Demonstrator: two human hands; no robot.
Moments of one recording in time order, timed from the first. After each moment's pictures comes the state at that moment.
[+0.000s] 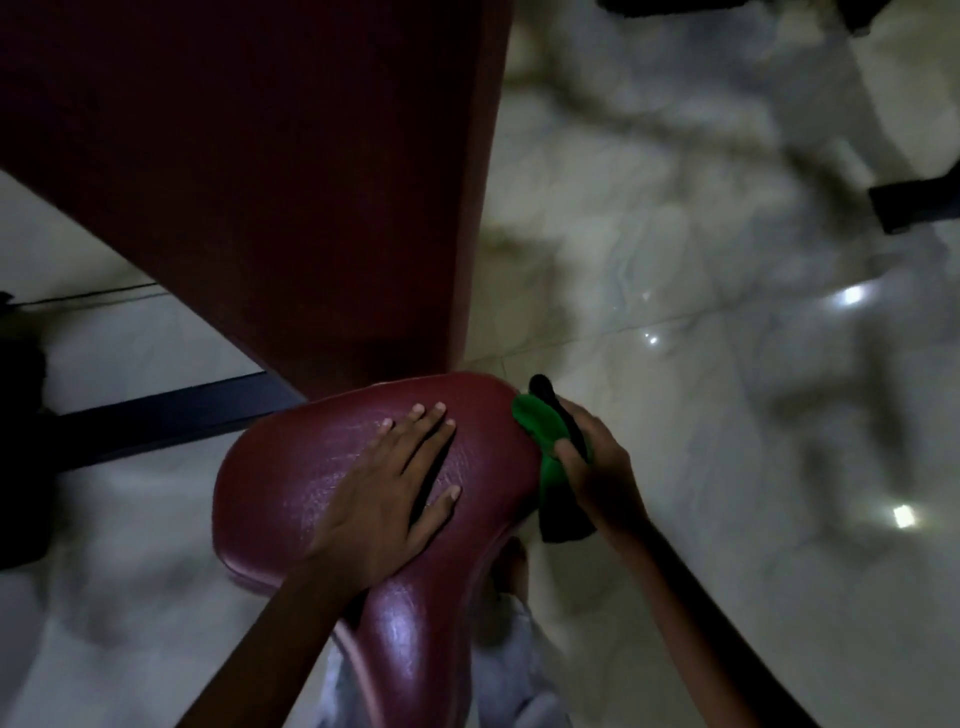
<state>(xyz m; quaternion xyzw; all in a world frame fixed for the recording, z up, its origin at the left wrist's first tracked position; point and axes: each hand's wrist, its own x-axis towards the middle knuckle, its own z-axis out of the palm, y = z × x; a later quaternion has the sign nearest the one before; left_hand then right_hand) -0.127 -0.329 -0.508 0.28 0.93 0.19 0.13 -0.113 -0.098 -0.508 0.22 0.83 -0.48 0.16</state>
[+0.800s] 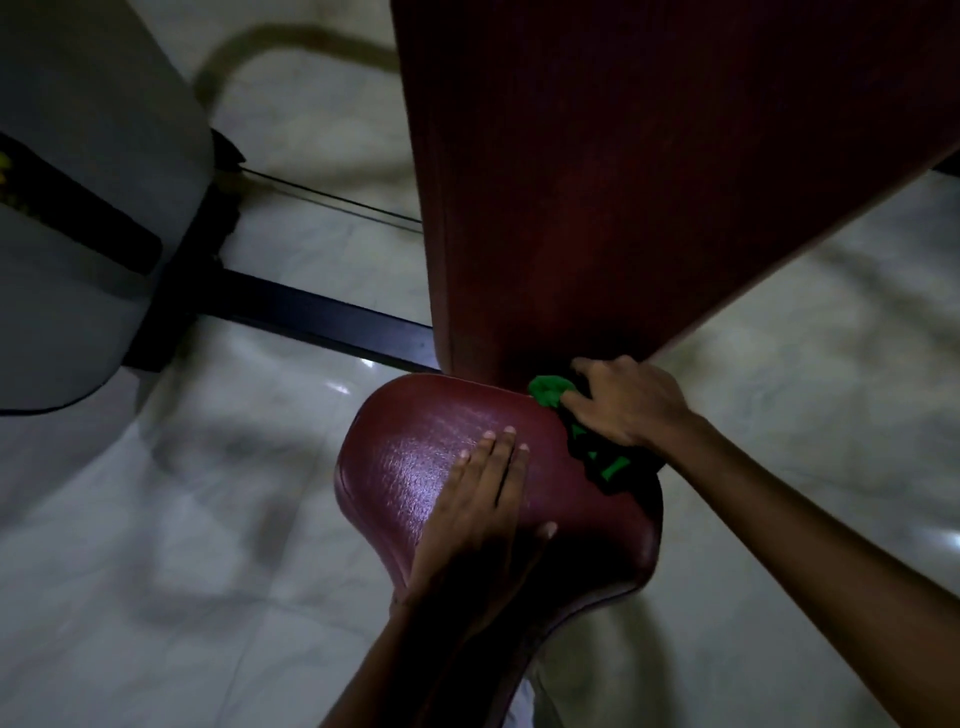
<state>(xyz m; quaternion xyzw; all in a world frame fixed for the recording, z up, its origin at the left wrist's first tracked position) -0.090 -0.318 -0.511 0.00 0.99 0.13 0.07 -0.269 -0.206 -0.472 -0.23 0.91 0.02 0.33</state>
